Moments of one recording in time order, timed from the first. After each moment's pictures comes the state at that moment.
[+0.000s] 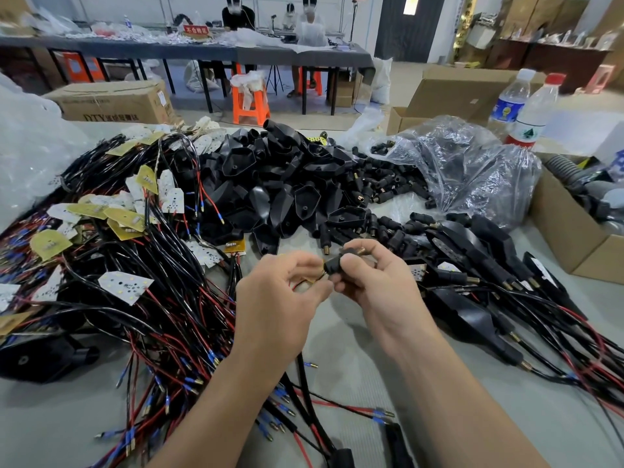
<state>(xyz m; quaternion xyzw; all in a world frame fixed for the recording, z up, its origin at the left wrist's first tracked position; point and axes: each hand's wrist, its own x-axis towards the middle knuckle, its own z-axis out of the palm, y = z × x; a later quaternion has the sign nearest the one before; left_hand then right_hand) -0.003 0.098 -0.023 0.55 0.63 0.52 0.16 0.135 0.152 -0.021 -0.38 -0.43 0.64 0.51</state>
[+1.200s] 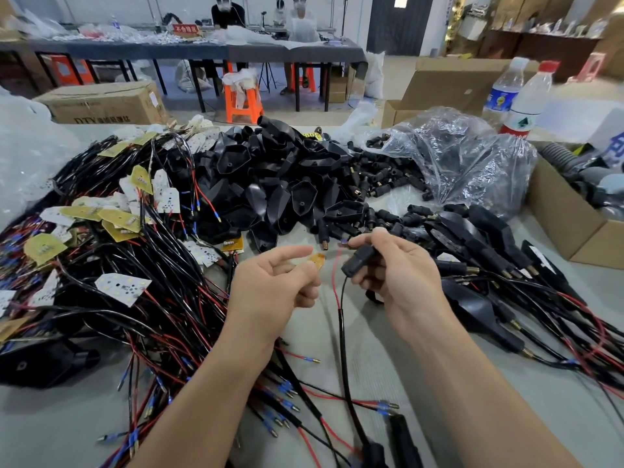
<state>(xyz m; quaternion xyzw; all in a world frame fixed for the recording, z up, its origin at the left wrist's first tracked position) -0.016 0.108 -0.022 0.39 0.55 0.59 0.45 0.146 0.157 -0.014 -0.45 -0.43 0.58 0.53</state>
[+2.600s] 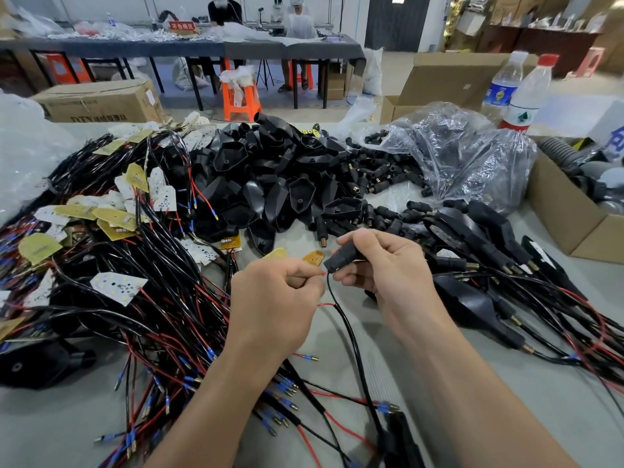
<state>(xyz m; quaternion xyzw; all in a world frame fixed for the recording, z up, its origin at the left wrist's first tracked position) -0.005 0.094 -0.017 0.56 0.65 0.48 0.17 0.141 0.151 -0.012 -0.41 -0.47 0.58 0.52</state>
